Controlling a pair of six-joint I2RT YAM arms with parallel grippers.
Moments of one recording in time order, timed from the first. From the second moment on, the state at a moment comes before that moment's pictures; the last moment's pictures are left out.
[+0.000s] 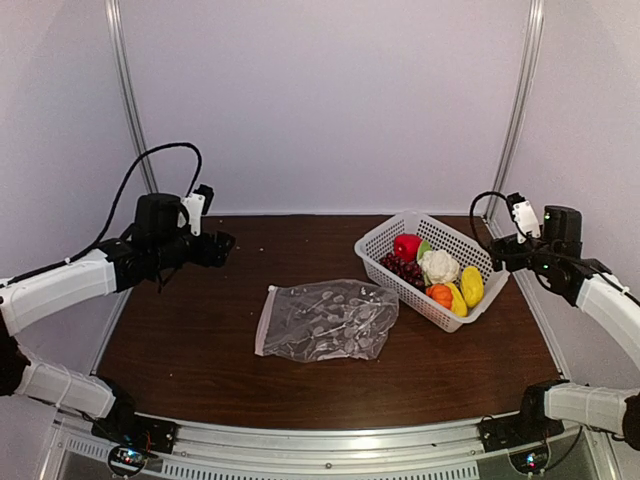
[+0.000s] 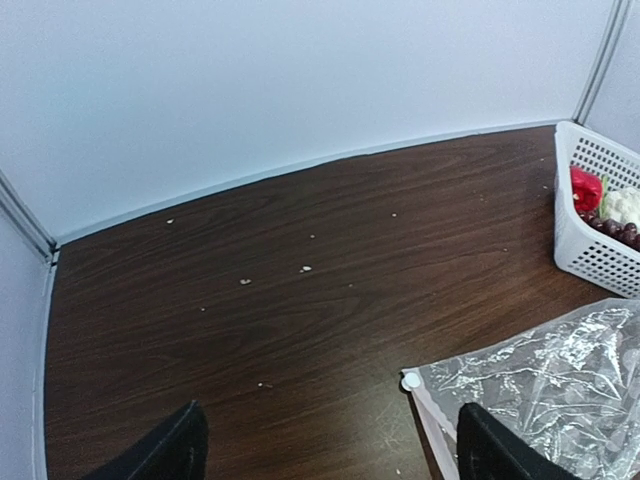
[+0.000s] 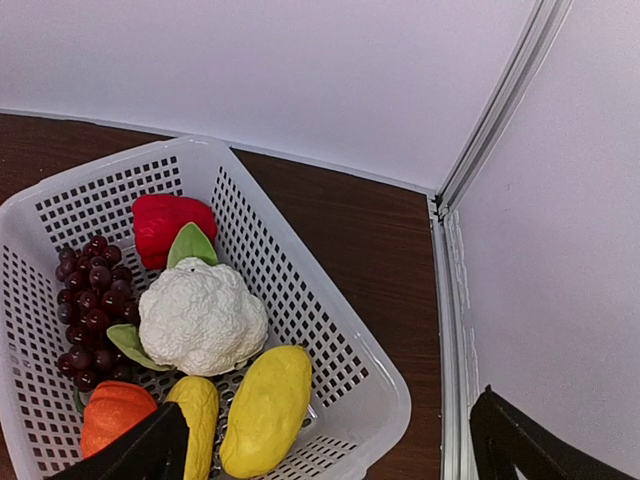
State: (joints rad) left arm -0.50 1.23 0.87 -0.10 -0.13 -0.06; right arm 0.03 0.96 0.73 -0.19 0.01 -0.21
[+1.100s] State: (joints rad) left arm -0.56 1.29 0.84 0.01 0.20 0.05; right arm 0.33 1.19 0.96 -0.55 -0.32 -0.57
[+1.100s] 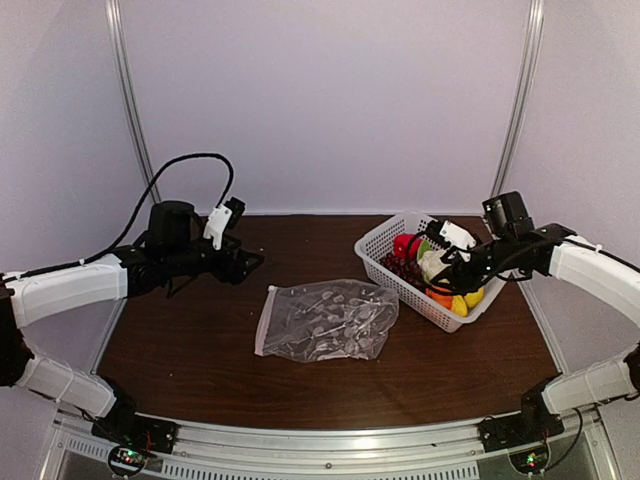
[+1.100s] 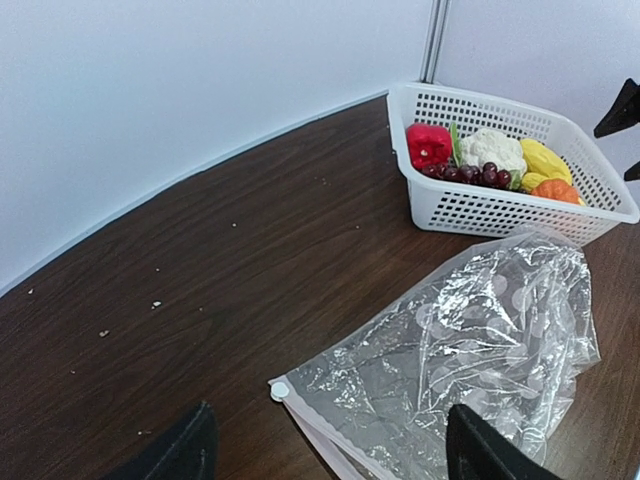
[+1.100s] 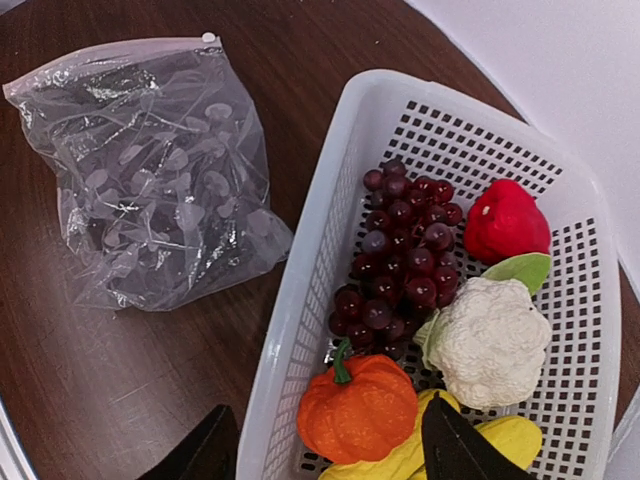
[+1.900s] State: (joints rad) left arm -0.56 1.40 0.85 -0.15 0.14 -0.37; right arm 0.43 1.41 1.00 -0.59 -0.27 -0.52
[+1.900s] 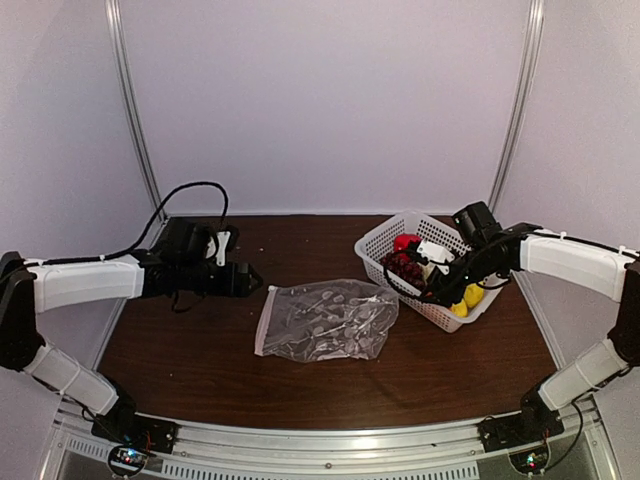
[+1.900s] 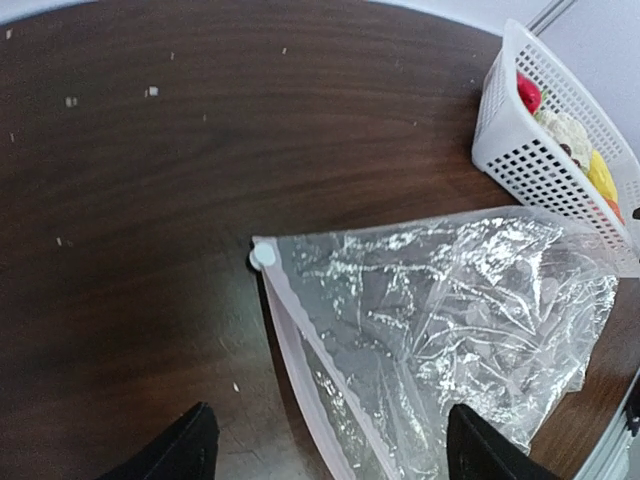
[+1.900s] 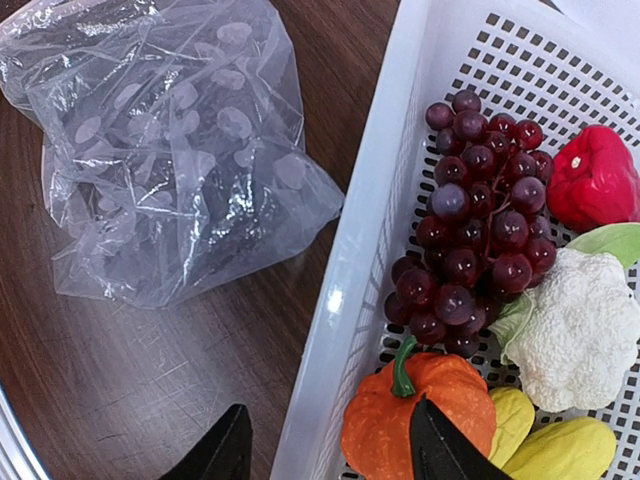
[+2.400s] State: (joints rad) left arm -0.56 1.47 0.65 0.01 0.33 -0.60; right arm 0.43 1.24 0.93 -0.64 -0.25 -0.54
